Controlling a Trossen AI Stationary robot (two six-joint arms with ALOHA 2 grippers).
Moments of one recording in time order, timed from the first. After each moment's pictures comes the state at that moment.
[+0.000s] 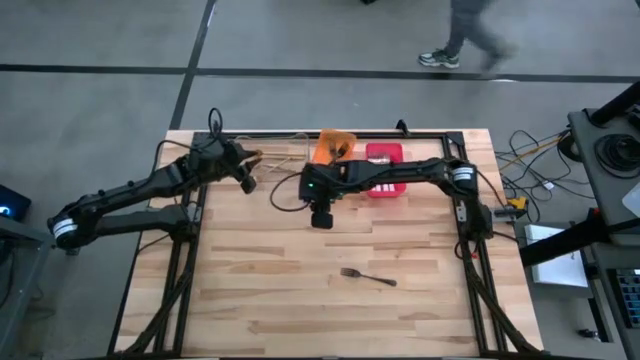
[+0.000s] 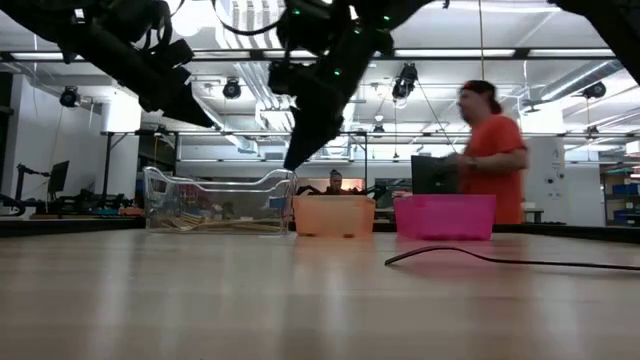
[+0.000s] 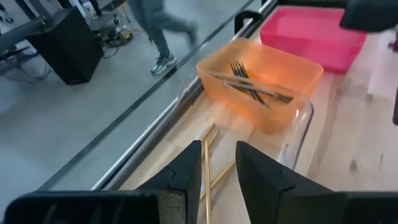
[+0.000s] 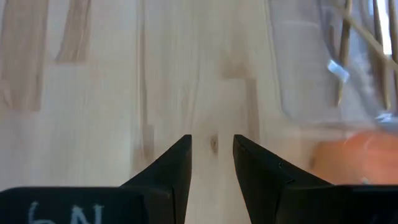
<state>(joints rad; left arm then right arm) 0.56 0.81 0.53 -0.17 -0.12 0.15 -0.13 2.06 1.75 -0.69 -0.03 -0.13</state>
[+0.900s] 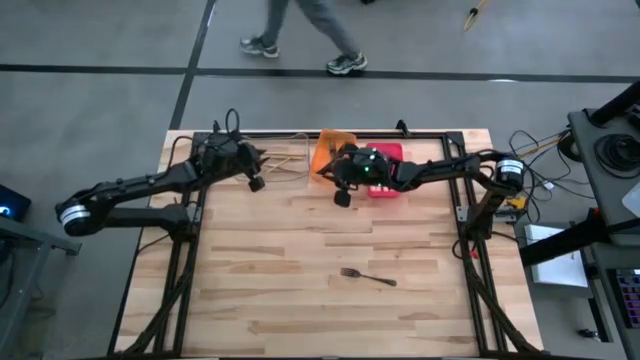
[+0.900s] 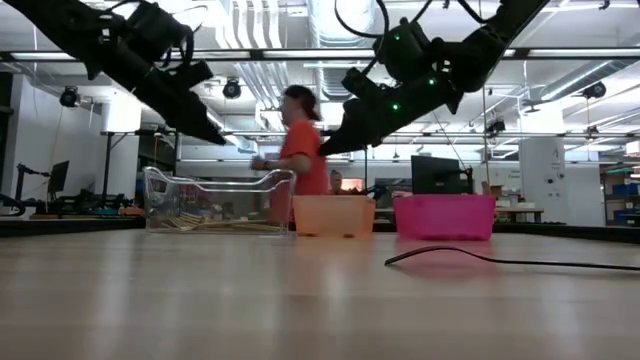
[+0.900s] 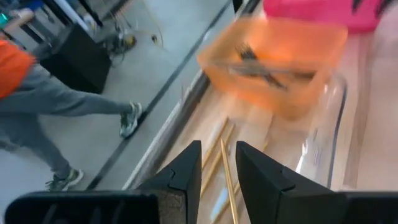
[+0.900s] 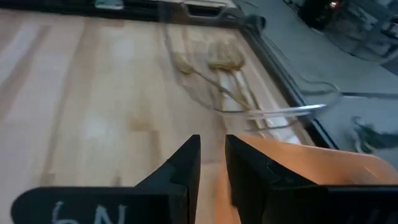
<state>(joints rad) 0.56 0.98 0.53 -0.01 -0.15 0.35 -0.30 1.71 0.93 0.38 -0.02 -0.21</state>
